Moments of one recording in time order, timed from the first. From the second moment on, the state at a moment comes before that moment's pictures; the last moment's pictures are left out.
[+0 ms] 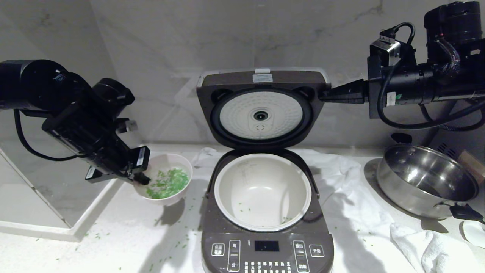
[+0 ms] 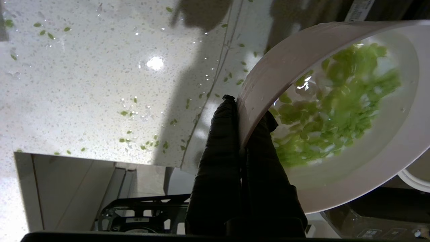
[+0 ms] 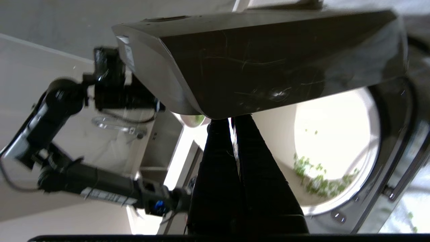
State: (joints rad) left arm -0.19 1.82 -1.60 0.95 -0.11 -0.33; right arm 0.18 1.74 -1.57 0.24 0.81 0.60
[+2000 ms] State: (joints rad) left arm -0.55 2.01 -1.82 0.85 -0.10 -0.61; right arm 0.17 1.85 -1.60 0.05 0.70 0.72
